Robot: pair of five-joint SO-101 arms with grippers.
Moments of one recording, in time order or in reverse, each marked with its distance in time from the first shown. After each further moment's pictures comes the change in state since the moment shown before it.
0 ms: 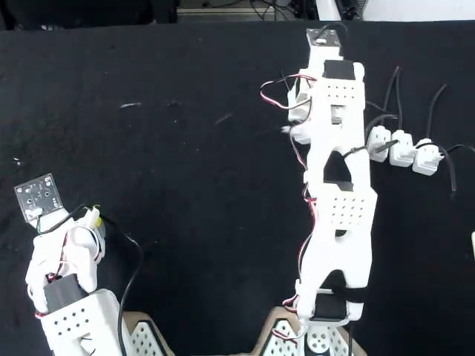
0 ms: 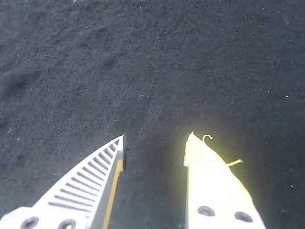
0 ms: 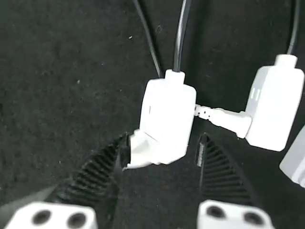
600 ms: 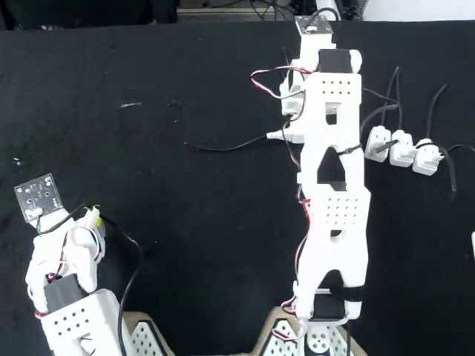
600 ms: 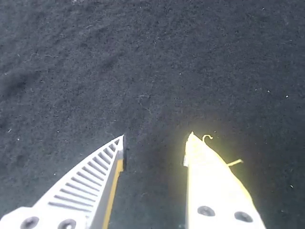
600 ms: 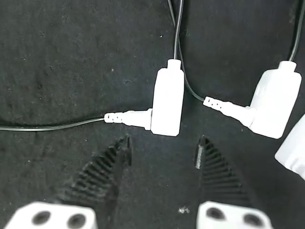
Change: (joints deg) left arm 0.0 0.0 0.0 0.0 0.0; right arm -2.7 0.0 -12.7 11.7 0.4
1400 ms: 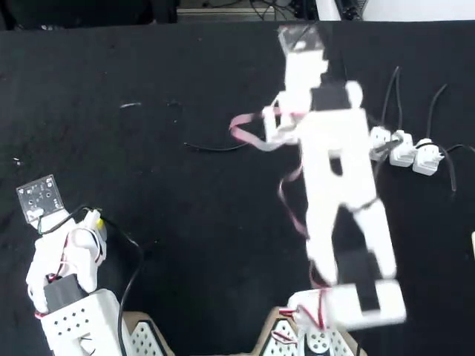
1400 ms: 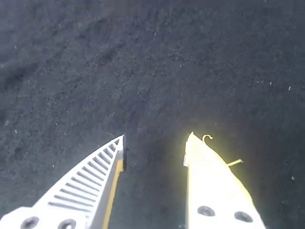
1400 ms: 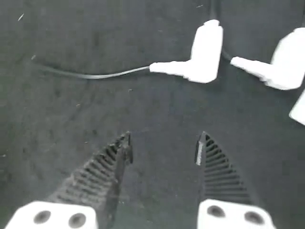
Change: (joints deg) left arm 0.0 0.0 0.0 2.3 0.0; right arm -8.2 -54.6 67.3 -21.1 -2.1
